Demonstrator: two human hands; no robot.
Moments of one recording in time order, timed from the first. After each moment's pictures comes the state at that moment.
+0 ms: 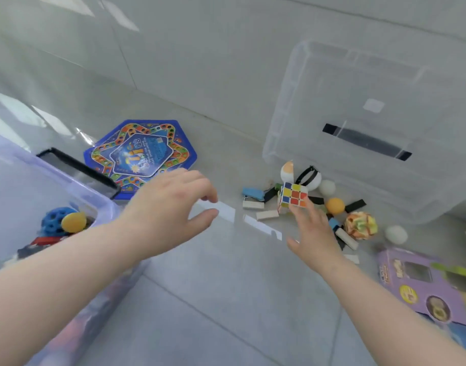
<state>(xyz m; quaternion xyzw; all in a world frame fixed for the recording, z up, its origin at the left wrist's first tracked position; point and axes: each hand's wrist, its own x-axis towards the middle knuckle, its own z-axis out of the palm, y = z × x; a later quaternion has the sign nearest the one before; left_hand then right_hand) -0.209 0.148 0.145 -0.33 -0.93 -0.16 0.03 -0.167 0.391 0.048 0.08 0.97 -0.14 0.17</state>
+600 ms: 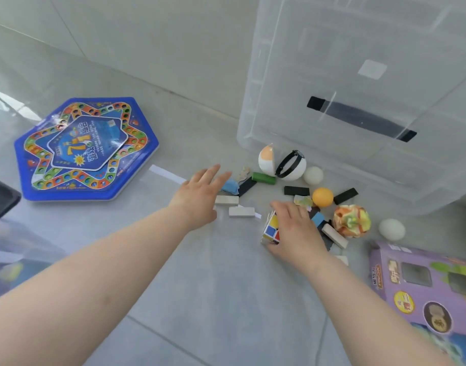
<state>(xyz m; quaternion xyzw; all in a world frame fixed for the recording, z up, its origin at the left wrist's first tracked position) -0.283 0.254 0.006 -0.23 -0.95 -0.05 -0.22 -0.191 0.420 0.004 0.06 0.96 -0.14 0.22</state>
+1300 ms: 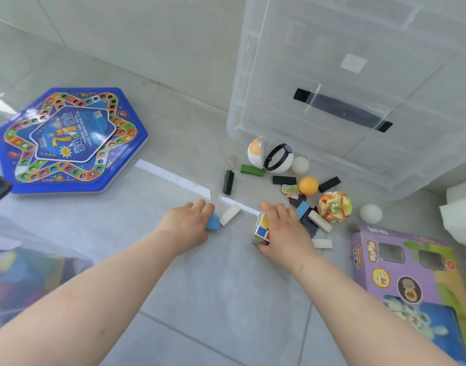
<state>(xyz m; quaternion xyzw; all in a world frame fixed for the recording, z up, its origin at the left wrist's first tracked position) -0.237 0.241 -0.017 -0.27 -0.93 0.06 -0.25 -0.168 0.412 0.004 0.06 0.97 -0.12 0.22</state>
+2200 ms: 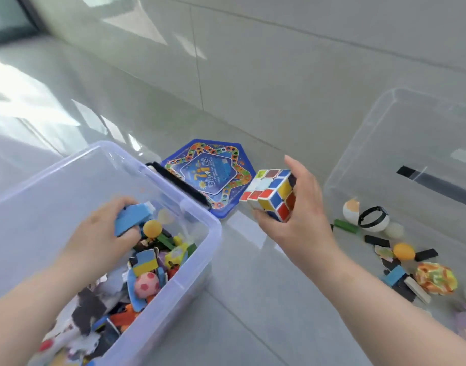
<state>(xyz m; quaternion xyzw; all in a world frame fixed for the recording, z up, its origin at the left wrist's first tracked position) -0.189 -0.016 0.151 0.10 -0.95 -0.30 0.00 -0.202 0.224 0.150 -0.07 0.86 -0.50 -0.09</state>
